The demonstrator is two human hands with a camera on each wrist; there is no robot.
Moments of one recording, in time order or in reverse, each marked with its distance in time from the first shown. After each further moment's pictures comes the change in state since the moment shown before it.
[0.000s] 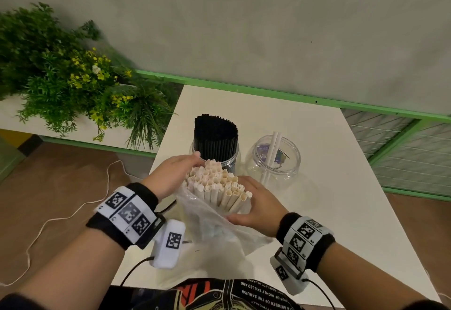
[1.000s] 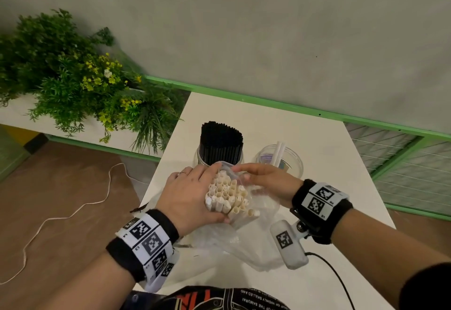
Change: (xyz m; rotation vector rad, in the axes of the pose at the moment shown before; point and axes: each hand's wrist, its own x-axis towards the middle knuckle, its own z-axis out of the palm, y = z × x) left_hand -0.017 -0.021 0.031 0.969 0.173 0.361; right_hand 0.042 -0.024 -0.061 0.624 -0.262 0.335
